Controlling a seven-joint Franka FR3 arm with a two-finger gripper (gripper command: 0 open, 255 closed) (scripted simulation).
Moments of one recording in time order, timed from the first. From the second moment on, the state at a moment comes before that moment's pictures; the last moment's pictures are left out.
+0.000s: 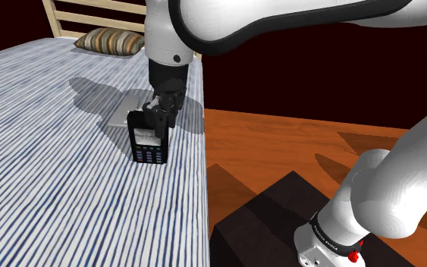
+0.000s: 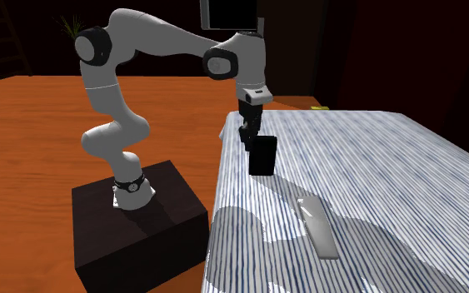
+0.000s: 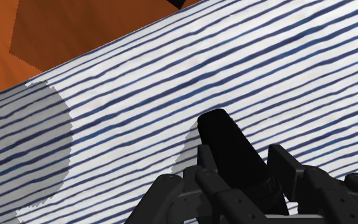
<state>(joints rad) 0.28 -0.13 0.44 -1.98 0.07 1.90 0.12</state>
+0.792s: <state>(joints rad) 0.28 -0.13 0.44 -1.94 0.07 1.86 0.12</state>
